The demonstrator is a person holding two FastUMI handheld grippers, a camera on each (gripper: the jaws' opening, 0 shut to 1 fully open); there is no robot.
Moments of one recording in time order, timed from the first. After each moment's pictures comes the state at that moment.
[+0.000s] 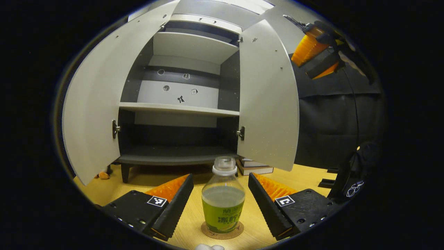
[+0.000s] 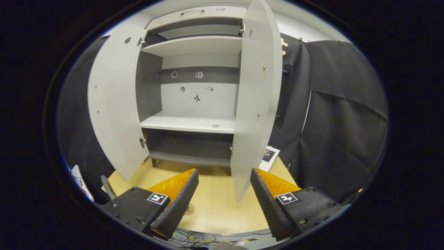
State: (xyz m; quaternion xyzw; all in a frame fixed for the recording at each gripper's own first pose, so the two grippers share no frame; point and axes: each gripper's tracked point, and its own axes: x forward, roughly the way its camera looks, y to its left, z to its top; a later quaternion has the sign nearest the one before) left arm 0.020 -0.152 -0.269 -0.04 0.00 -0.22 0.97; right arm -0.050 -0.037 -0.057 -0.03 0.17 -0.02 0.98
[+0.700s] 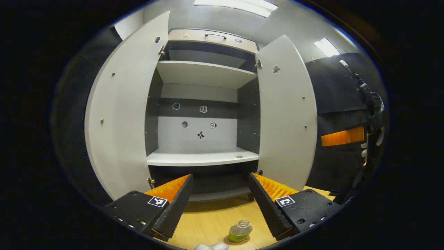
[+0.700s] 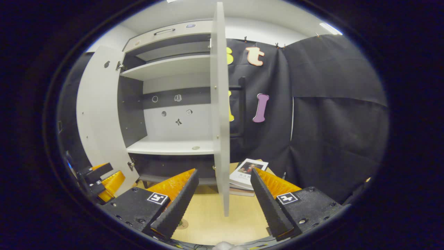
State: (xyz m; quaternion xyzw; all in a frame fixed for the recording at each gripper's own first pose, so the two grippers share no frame) left arm 0.024 -0.075 -0.083 -0.01 0.00 -0.12 0.99; right arm -0.034 -0.115 -0.013 0.03 0.07 -0.07 0.99
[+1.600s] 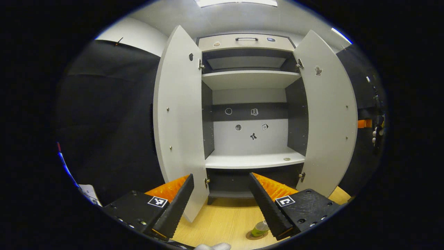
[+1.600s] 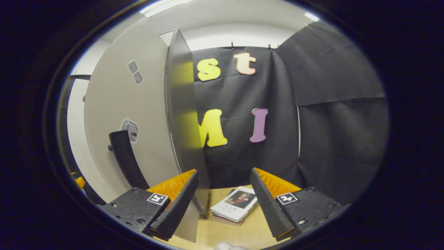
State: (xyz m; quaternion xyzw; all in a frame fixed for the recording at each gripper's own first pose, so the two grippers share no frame) left arm -0.017 -0.023 -0.035 0.02 0.04 0.11 0.99; right arm 0.087 -0.242 0.058 0.06 0.02 0.03 1.00
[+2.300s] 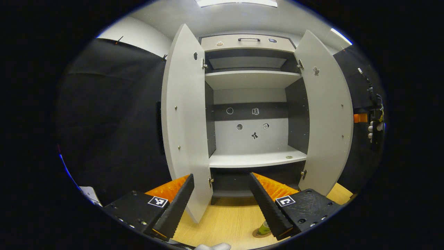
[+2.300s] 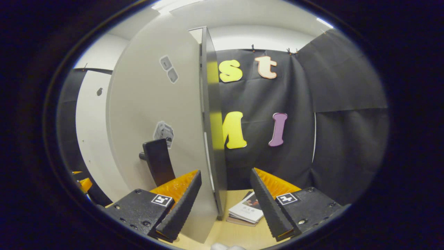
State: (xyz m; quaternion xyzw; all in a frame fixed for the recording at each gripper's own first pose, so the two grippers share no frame) left arm -0.019 0.008 -0.042 0.02 0.04 0.07 1.00; right arm 0.077 -0.146 0.068 0.03 0.02 0.05 1.00
